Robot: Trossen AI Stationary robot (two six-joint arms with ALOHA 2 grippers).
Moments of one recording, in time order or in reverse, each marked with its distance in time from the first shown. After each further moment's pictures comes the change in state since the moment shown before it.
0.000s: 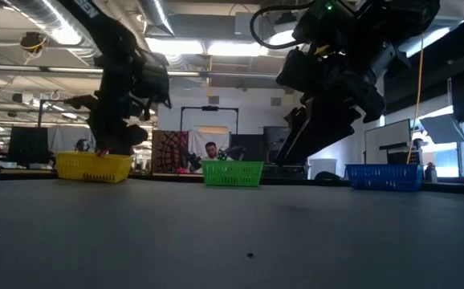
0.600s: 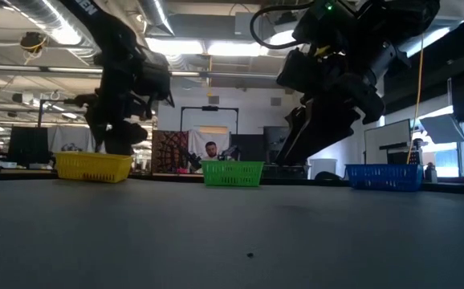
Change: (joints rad) left arm -0.028 -0.010 0.000 -0.004 0.006 0.089; right arm 0.000 0.000 0.000 -0.003 0.015 -0.005
